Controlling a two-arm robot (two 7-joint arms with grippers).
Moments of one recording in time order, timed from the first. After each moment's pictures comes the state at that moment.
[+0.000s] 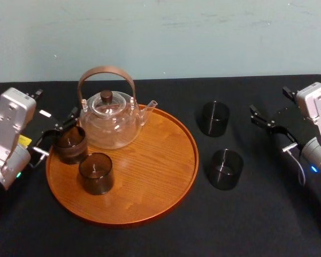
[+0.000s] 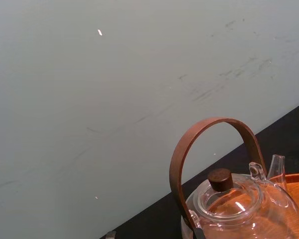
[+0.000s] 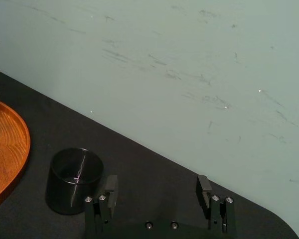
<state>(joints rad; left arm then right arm) -0.20 0.60 0.45 -1.41 -0.25 -0.12 0.03 0.20 0.60 -0.45 -1.41 0.25 -0.12 -0.03</state>
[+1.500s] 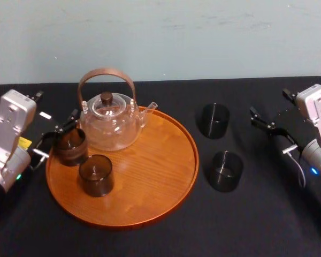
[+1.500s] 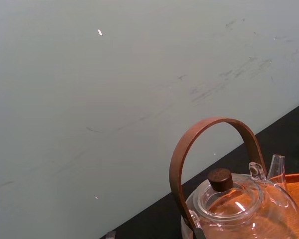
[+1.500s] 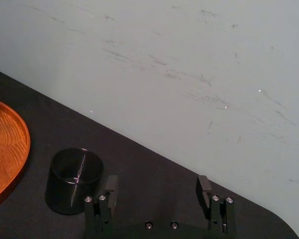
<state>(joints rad) -0.20 0.60 0.45 -1.41 -0.25 -0.12 0.03 0.20 0.60 -0.45 -1.41 0.25 -0.12 -0.03</state>
